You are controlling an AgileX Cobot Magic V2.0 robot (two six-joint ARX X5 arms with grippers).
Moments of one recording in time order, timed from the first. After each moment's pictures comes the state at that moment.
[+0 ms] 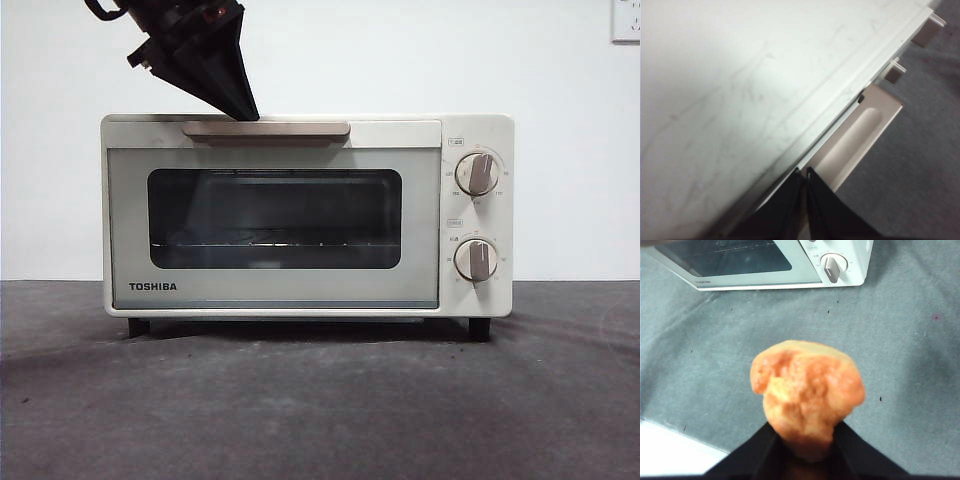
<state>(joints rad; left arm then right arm) -0.52 1.51 1.39 -0.68 0.23 0.23 0.24 0.52 0.84 -1.06 -0.34 0.32</state>
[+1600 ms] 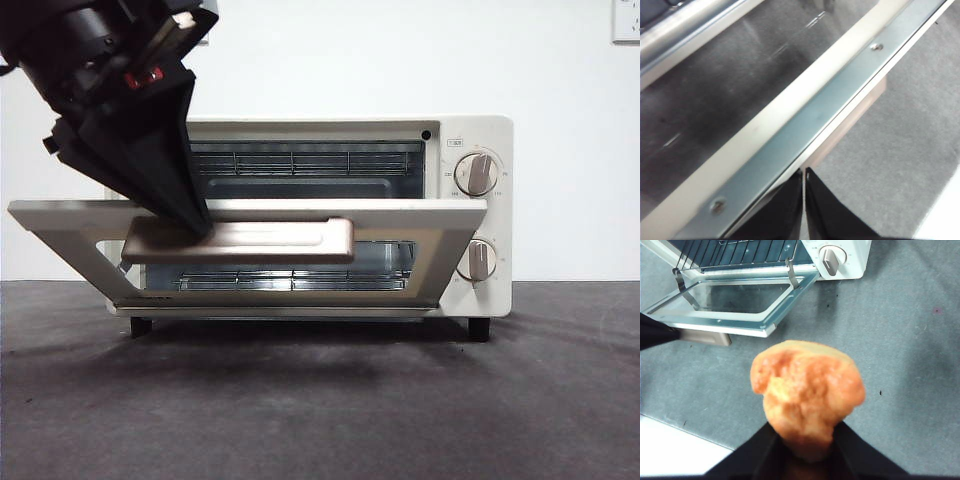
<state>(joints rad) -0.68 1.27 0.91 -0.58 0.20 0.03 0.24 0.52 0.84 -1.08 -0.34 0.32</state>
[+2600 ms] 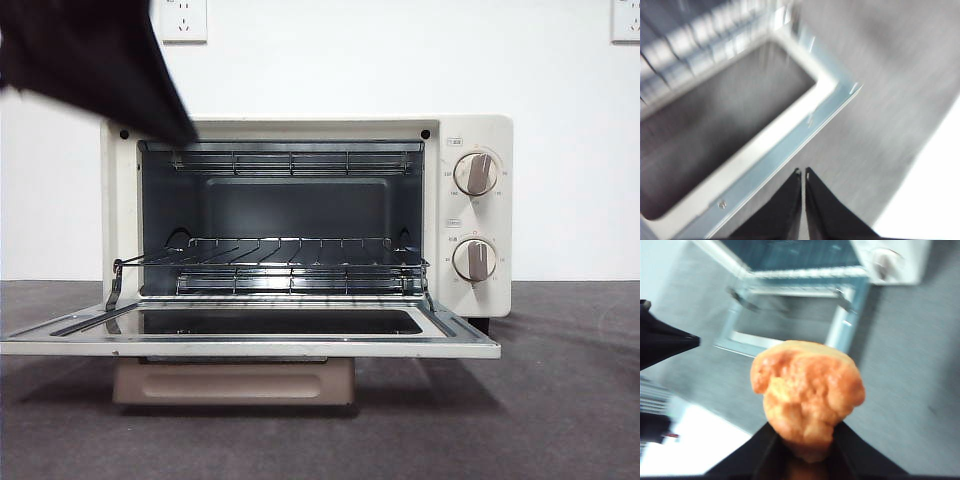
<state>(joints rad) -0.77 0.97 0.82 -0.56 0.18 -0.12 0.24 0.57 0.84 -0.98 -0.53 0.33</state>
